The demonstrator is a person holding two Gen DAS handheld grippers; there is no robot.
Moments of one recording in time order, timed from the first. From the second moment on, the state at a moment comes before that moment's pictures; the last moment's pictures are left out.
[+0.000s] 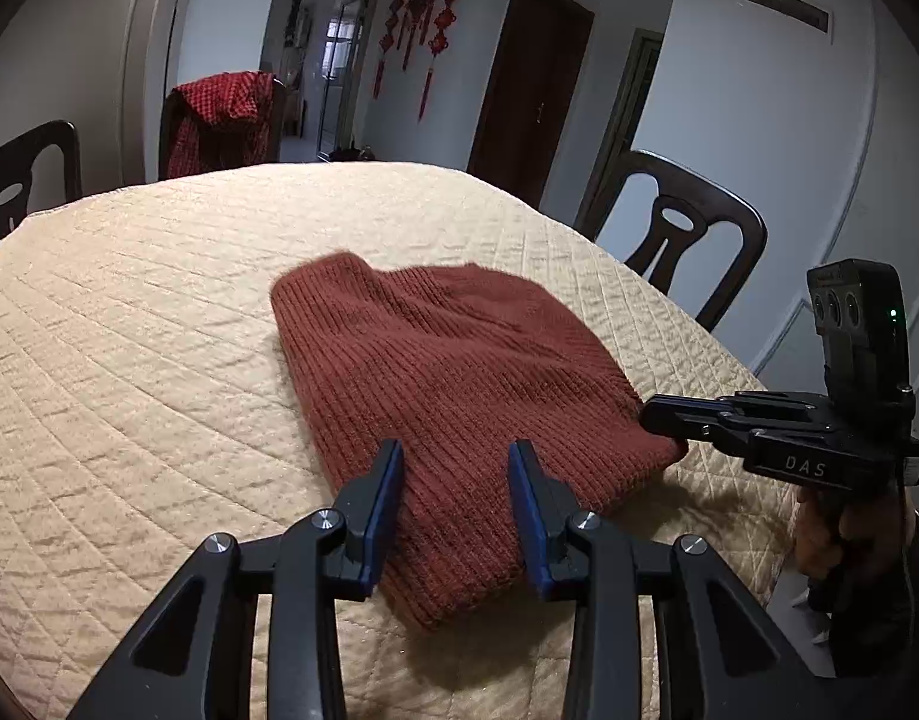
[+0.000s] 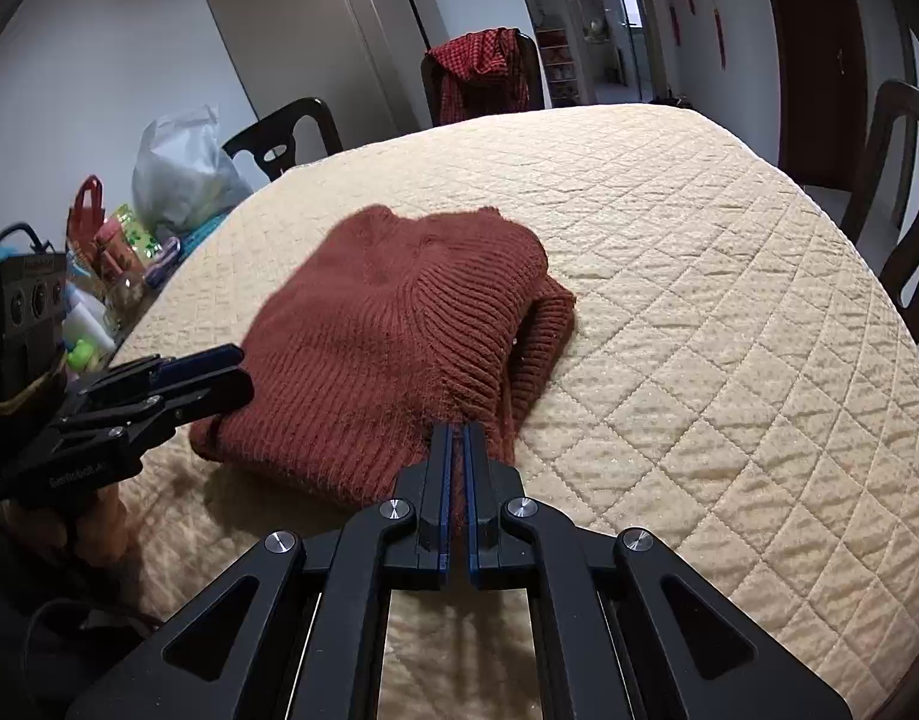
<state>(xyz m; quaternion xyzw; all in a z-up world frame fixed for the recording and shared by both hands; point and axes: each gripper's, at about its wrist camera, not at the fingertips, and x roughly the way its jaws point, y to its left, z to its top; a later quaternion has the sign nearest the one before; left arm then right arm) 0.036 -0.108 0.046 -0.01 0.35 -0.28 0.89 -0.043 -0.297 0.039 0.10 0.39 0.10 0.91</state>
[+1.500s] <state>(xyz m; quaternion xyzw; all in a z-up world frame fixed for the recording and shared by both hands) 0.049 -0.082 0.038 -0.06 0.37 -0.23 0.90 -0.037 -0.291 0.037 0.13 0.39 0.10 0.91</state>
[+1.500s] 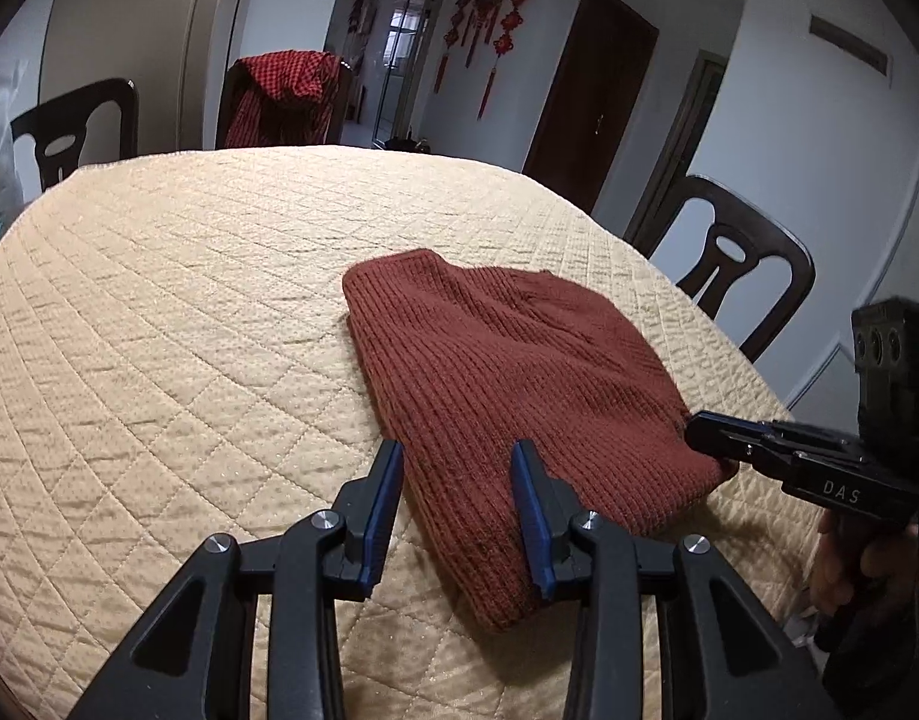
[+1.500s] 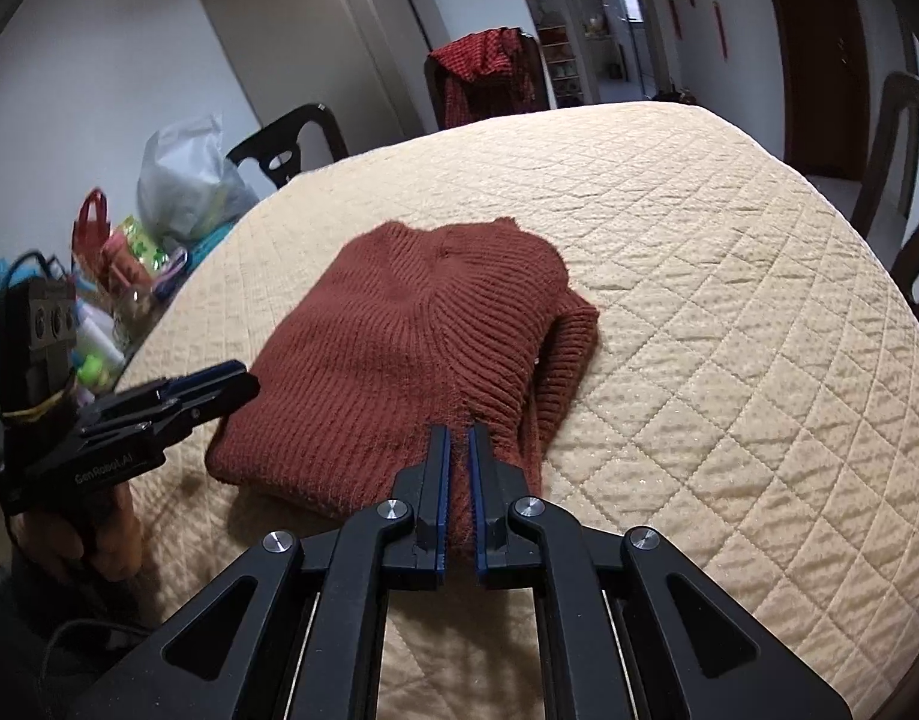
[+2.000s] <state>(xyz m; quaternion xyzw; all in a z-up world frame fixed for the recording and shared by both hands) 0.073 -0.082 0.035 -0.08 0.38 -0.22 0.89 -0.020 -0.304 0.043 0.18 0.37 0.10 0.91</state>
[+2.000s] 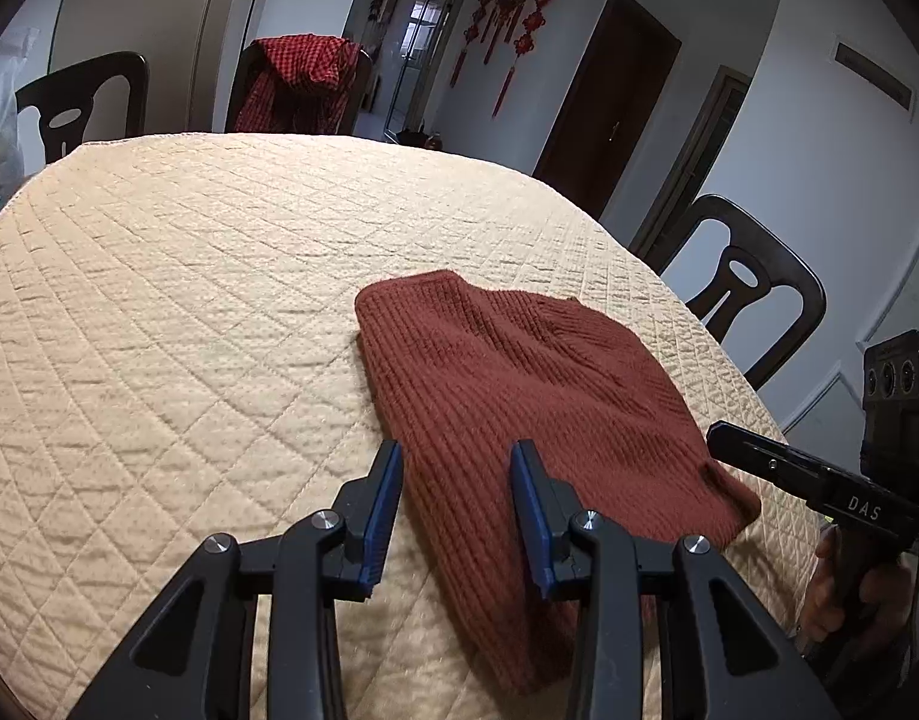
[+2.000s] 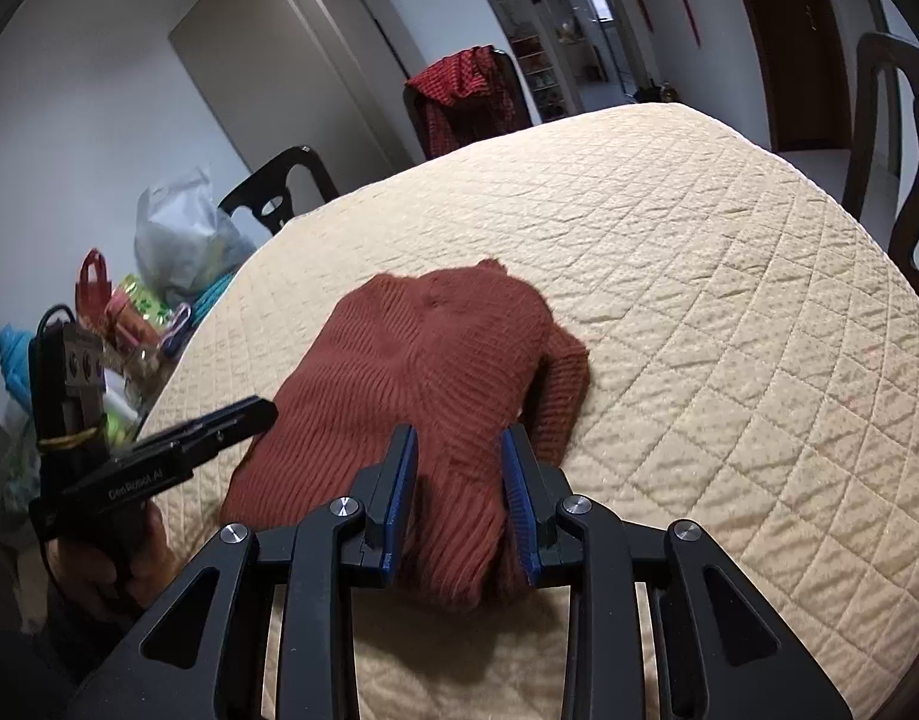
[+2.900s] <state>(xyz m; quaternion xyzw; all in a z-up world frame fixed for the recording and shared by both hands) 0.086 -0.106 0.032 -0.06 0.37 -0.24 0.89 0.010 -0.336 0.026 0.24 0.38 0.08 0.89</state>
